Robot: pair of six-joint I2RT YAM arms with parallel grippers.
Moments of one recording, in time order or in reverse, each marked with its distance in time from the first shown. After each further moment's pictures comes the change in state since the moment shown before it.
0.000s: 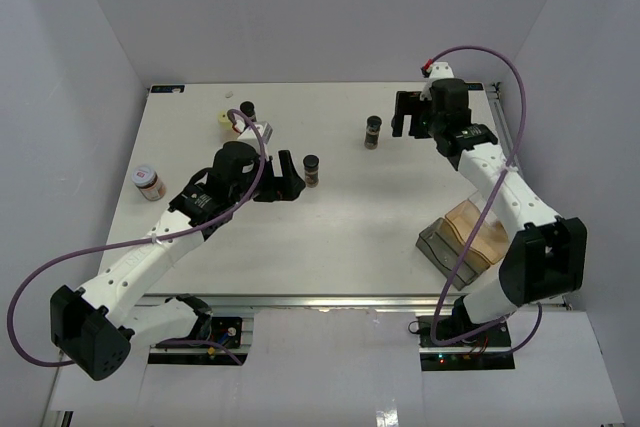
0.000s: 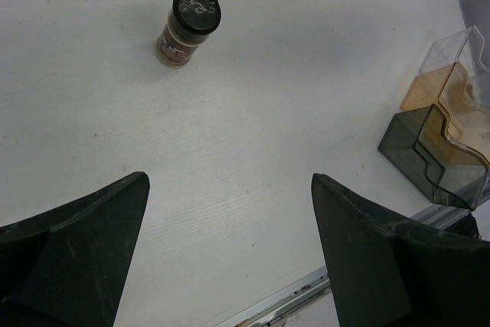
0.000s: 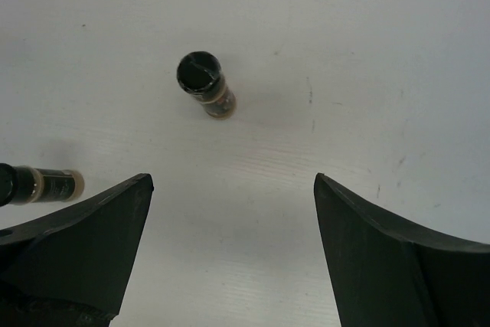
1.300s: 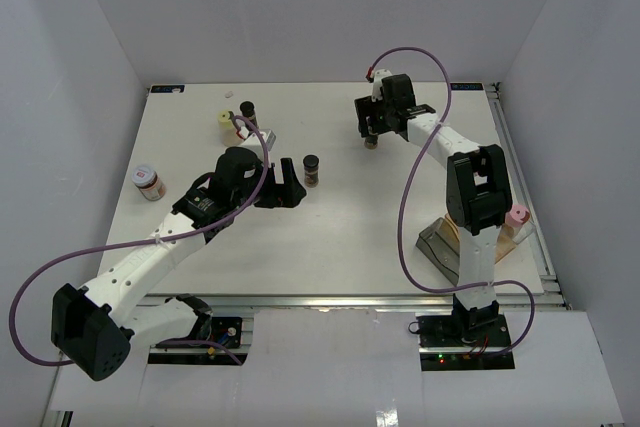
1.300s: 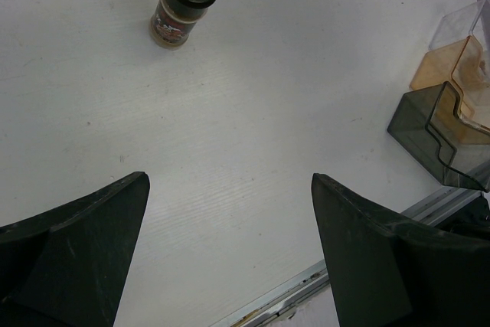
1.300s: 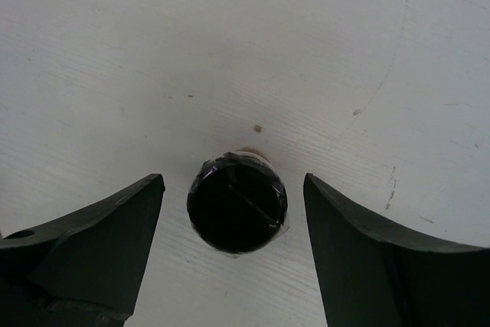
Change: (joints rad) left arm 0.000 -0.003 -0.062 0.029 0.045 0.022; right arm 0.074 0.636 0.393 0.069 -0.123 -0.174
